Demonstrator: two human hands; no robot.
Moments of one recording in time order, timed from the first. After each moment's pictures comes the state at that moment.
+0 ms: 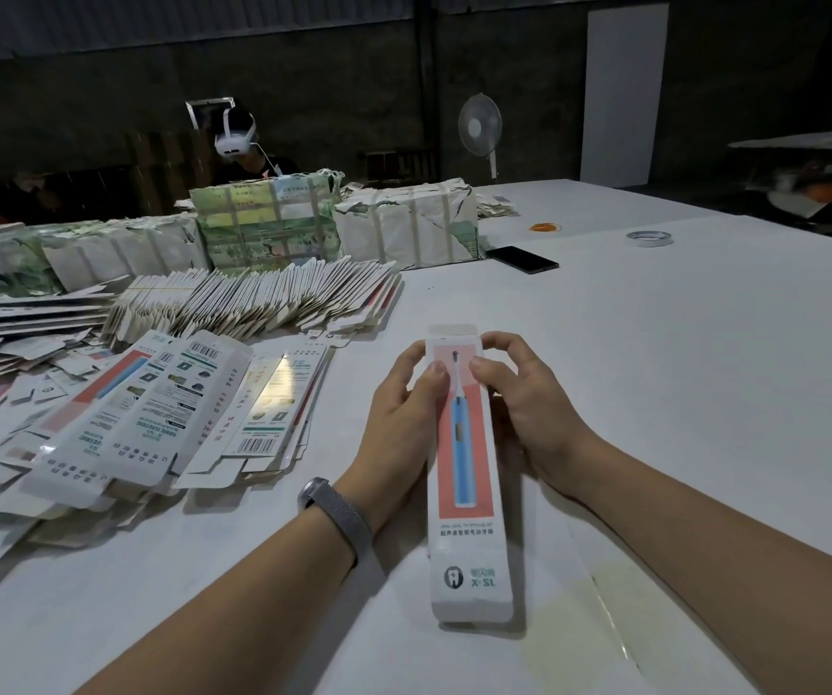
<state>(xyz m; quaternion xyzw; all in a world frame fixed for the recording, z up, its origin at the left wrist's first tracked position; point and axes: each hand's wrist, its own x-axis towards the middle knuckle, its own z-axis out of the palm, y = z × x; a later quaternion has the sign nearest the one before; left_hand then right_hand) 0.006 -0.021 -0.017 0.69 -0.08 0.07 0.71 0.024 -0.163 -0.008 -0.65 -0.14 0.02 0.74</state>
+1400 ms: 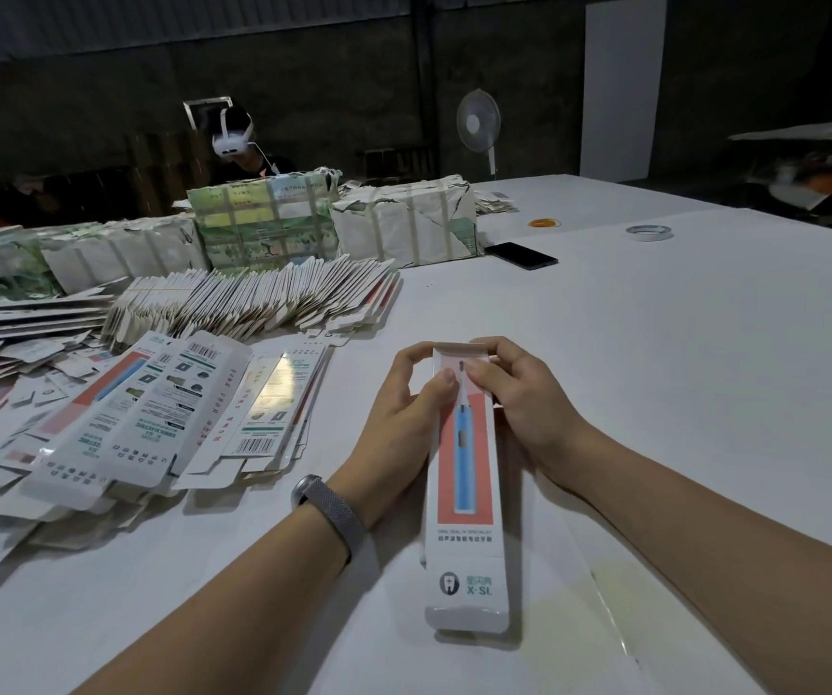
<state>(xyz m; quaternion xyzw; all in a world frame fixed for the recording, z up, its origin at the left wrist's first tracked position) -0.002 -0.020 -0.009 0.68 -0.11 0.02 0.72 0.027 -0.163 -0.007 -0.70 -0.14 0.00 0.70</state>
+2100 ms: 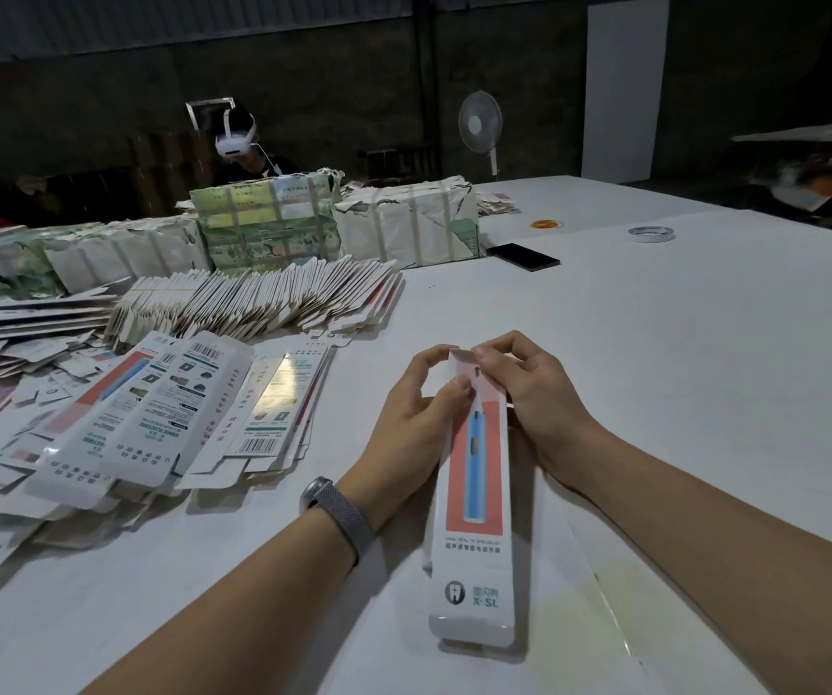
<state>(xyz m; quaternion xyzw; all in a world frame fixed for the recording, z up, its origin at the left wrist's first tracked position) 0.001 -0.021 -0.014 0.73 -0.13 0.03 0.67 0.032 -0.168 -0.008 -0.68 -0.10 -0.01 0.73</state>
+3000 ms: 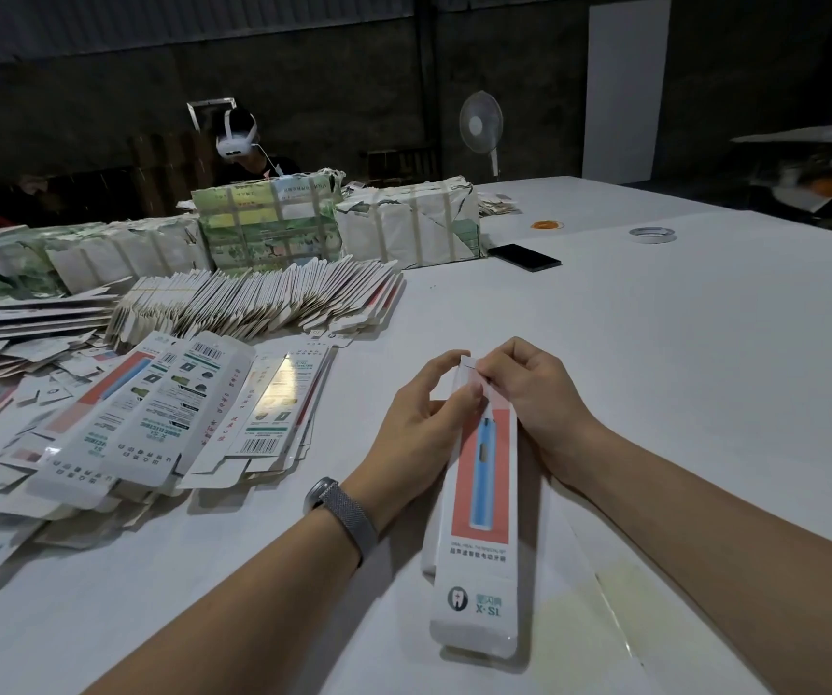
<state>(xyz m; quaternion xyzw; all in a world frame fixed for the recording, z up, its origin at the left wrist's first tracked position) 0.005 -0.022 -0.021 0.76 -0.14 0.03 0.64 0.034 -0.167 -0.006 -0.70 -0.06 -0.03 0.71</state>
